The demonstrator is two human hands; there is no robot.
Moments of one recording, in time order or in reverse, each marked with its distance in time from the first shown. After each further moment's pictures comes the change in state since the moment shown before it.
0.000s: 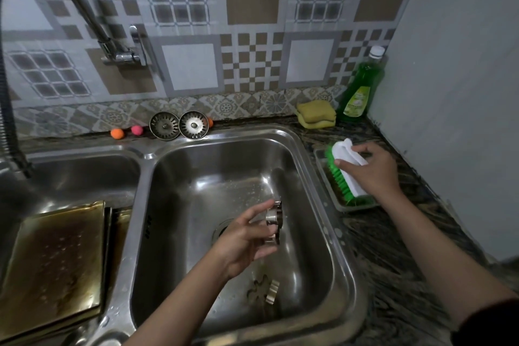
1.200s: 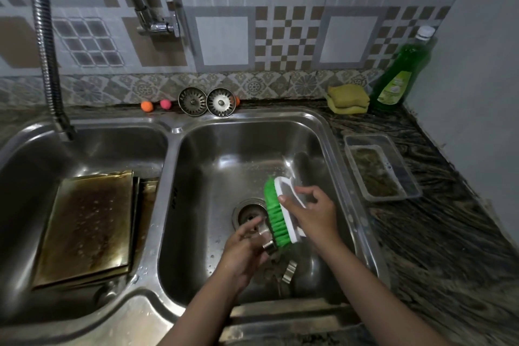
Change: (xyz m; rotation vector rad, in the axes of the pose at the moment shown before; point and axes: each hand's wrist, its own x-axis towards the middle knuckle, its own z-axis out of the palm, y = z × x) left_hand -0.027 -0.049 -0.028 -0.205 0.461 0.023; right_hand -0.137 -0.027 0.120 0.485 -0.301 0.274
